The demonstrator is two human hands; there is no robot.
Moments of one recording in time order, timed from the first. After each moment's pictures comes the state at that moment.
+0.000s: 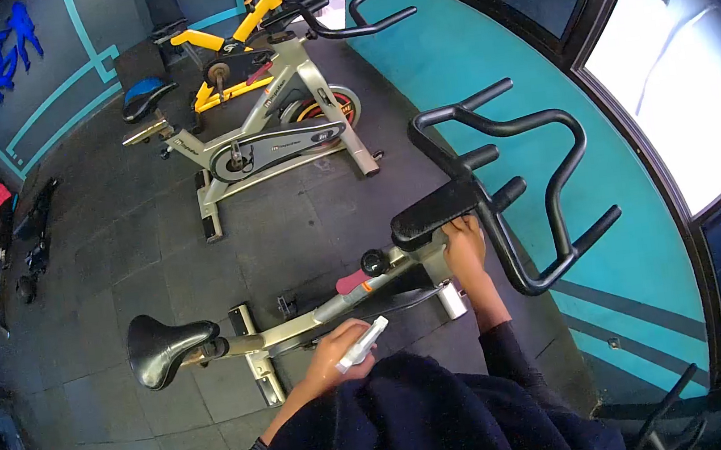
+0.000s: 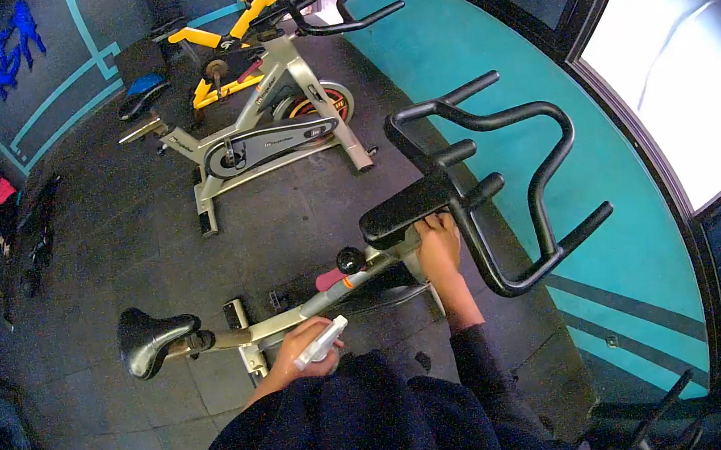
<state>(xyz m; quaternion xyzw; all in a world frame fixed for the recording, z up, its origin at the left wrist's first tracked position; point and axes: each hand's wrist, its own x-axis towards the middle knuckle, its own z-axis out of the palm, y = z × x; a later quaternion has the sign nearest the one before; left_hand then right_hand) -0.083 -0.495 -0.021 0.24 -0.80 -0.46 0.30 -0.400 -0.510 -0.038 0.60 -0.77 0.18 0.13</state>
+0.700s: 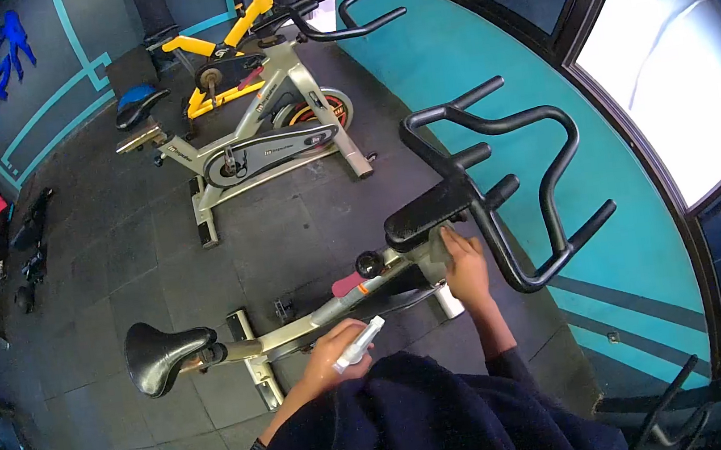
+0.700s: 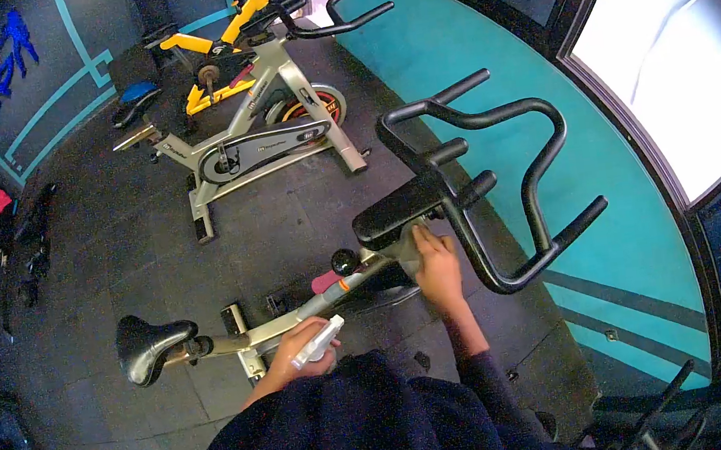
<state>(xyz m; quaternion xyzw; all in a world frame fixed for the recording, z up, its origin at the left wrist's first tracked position) -0.084 -0.498 -0.017 0.24 -0.80 -0.47 0.28 -0.381 -0.469 -0.025 0.58 -0.76 0.29 0.06</state>
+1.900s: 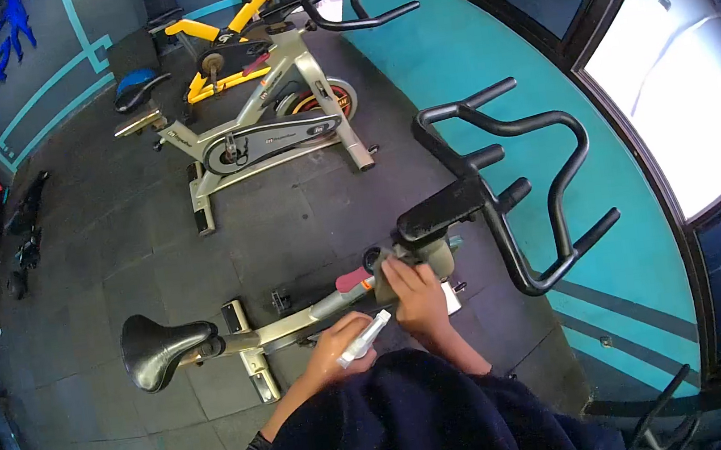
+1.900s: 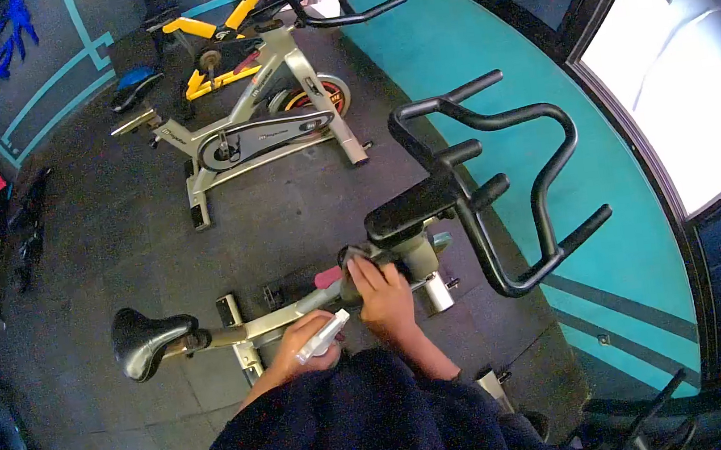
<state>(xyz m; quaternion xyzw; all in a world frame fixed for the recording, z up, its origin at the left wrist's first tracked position) -0.082 -0.511 -0.017 0.22 -0.80 -0.46 0.30 -0.281 -0.477 -0.017 0.70 -0.67 0.23 0.11</state>
